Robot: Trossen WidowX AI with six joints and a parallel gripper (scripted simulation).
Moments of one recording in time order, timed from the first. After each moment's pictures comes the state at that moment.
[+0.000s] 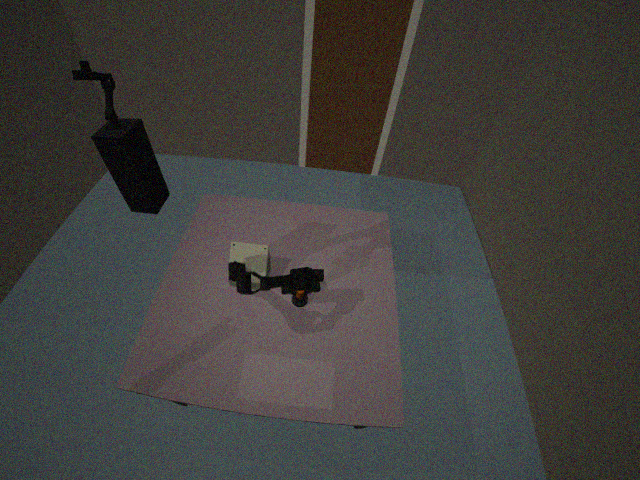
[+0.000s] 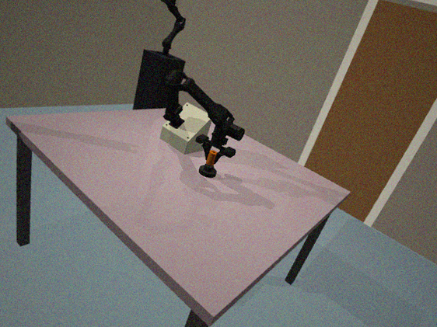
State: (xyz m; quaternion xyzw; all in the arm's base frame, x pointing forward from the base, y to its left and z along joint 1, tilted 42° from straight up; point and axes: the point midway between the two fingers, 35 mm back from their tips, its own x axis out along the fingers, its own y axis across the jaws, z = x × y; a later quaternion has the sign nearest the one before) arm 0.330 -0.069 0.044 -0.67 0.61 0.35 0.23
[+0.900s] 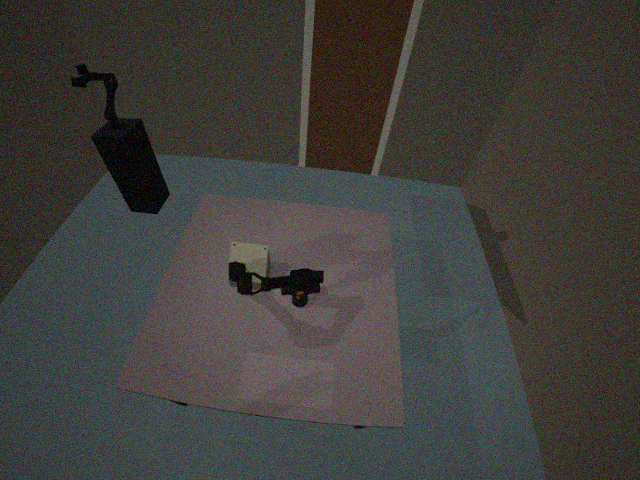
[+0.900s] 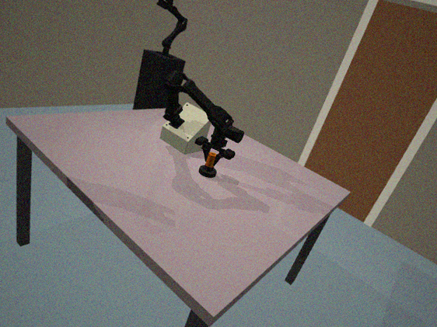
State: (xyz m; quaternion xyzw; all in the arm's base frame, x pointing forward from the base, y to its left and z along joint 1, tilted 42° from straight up) arm 0.330 -0.076 0.036 -0.67 0.61 0.35 0.23
